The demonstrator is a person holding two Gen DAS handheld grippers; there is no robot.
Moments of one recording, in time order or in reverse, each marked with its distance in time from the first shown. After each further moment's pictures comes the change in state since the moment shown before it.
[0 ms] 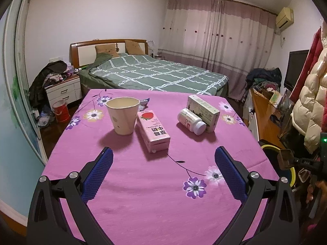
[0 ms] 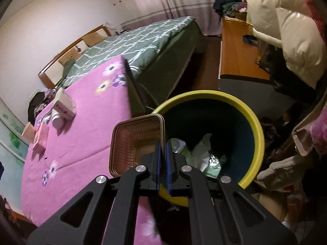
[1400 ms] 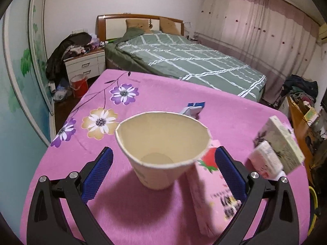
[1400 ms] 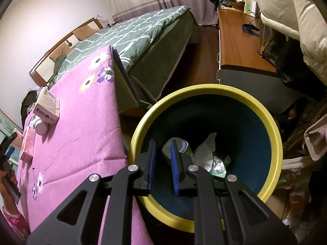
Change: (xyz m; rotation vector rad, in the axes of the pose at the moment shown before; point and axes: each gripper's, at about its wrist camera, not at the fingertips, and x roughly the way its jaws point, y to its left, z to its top) left arm 0.218 0.094 0.067 -0.177 0.148 0.193; right arm 0.052 0.009 0.019 0.018 0.070 -0.031
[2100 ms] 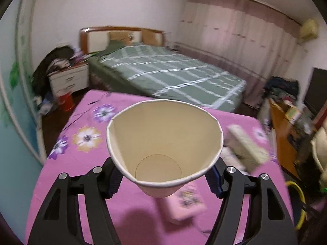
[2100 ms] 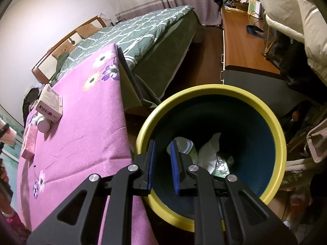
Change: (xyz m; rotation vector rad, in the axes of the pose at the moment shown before) left arm -0.075 -0.041 0.007 0.088 -0.093 -0.166; right arm -0.002 0.002 -0.002 -0.015 -0.003 0.010
